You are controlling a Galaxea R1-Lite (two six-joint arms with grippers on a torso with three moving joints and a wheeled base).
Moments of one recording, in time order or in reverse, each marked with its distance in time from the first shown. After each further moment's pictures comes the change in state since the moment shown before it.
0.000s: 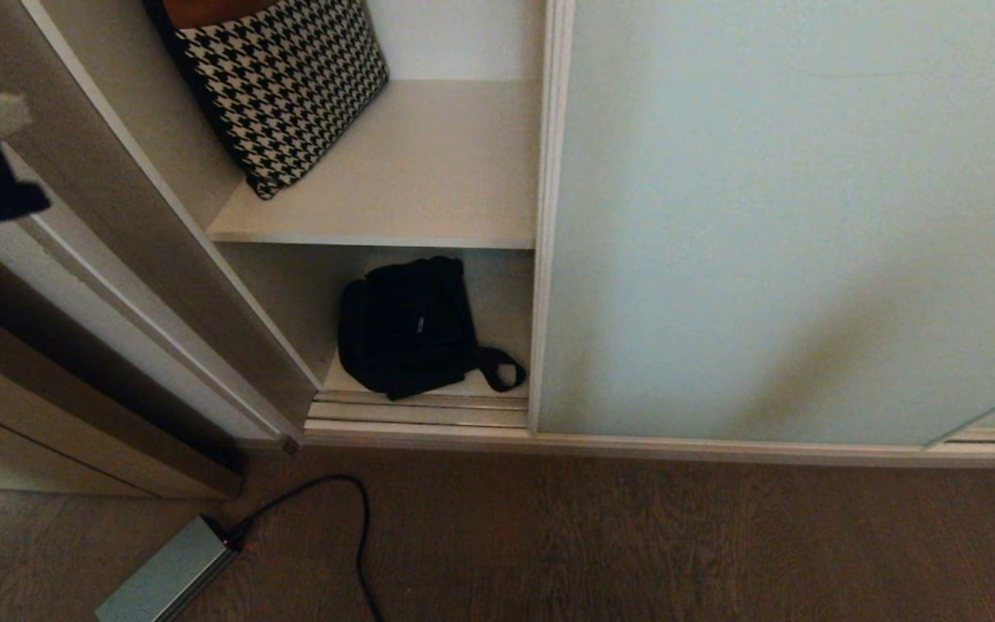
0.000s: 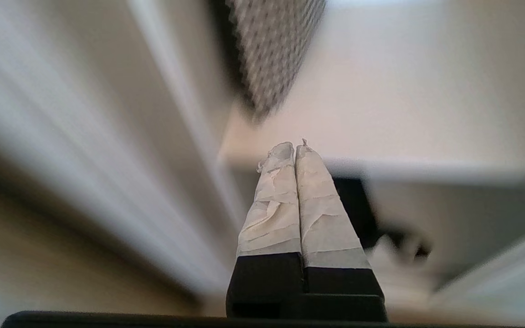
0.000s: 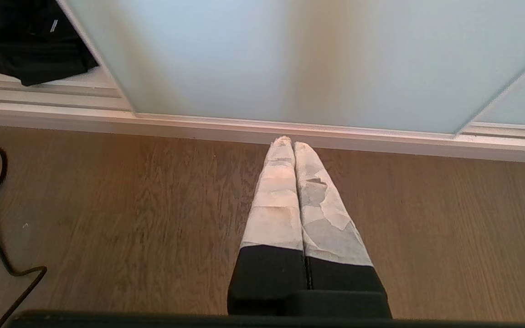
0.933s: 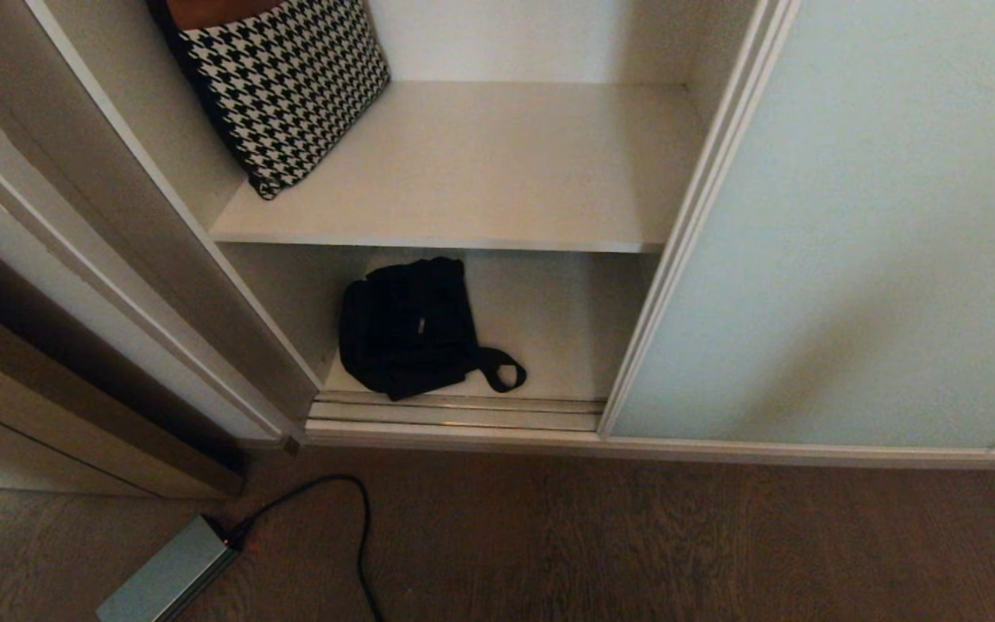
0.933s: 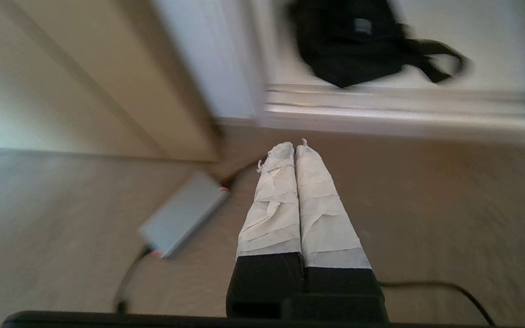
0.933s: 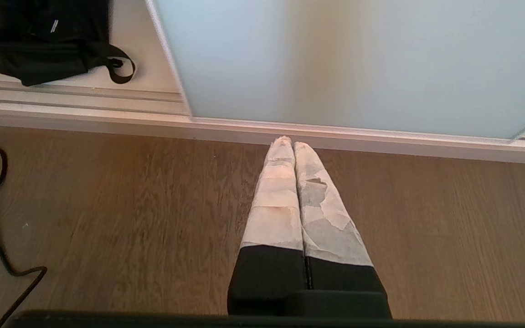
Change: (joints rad) left arm 0.178 -0.984 0.948 0.220 -0.211 -0.032; right arm 0.000 0.000 0.000 0.000 0.000 0.000
